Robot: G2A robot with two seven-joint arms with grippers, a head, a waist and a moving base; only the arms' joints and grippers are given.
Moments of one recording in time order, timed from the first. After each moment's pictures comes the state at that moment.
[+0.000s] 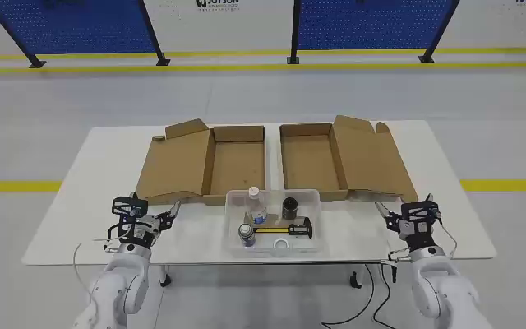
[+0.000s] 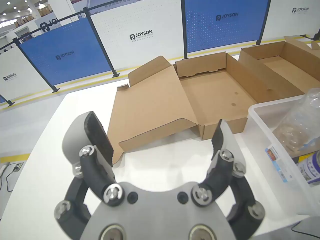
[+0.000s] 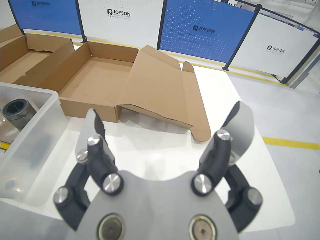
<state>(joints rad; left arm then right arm) 1.73 -1.15 -1.60 -1.80 1.33 0.00 0.00 -1.73 -1.15 1.60 -1.80 -1.33 0.00 0.00</state>
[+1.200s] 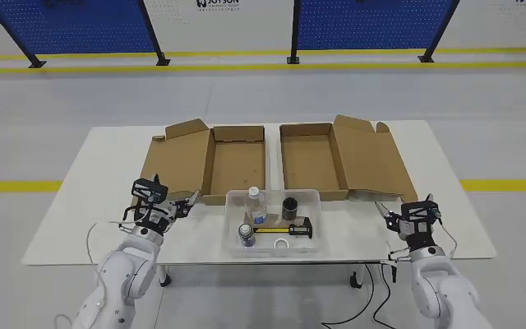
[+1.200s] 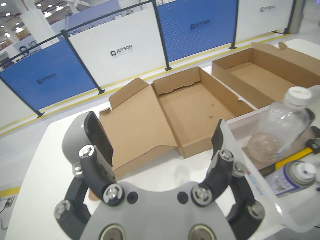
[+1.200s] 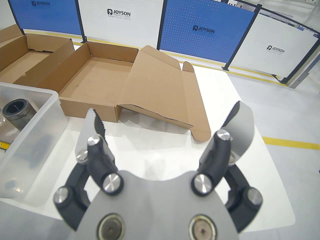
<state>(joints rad) 1.59 -1.15 -1.52 -1.83 1.35 -0.18 -0.06 -1.73 -1.15 1.60 -1.80 -1.33 0.00 0.00</state>
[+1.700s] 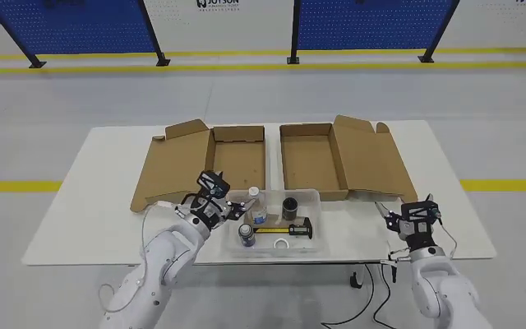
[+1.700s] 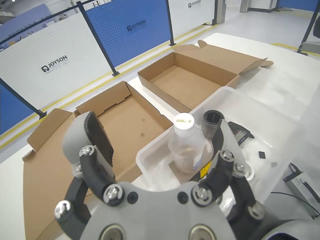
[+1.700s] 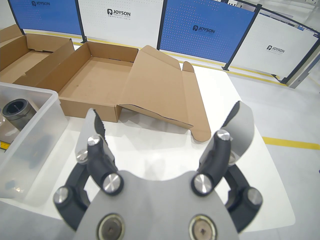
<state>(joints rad) 1.38 -1.18 -1.23 -1.75 1.34 -0.26 -0.20 -1.73 -1.15 1.60 -1.80 -1.33 0.00 0.00</state>
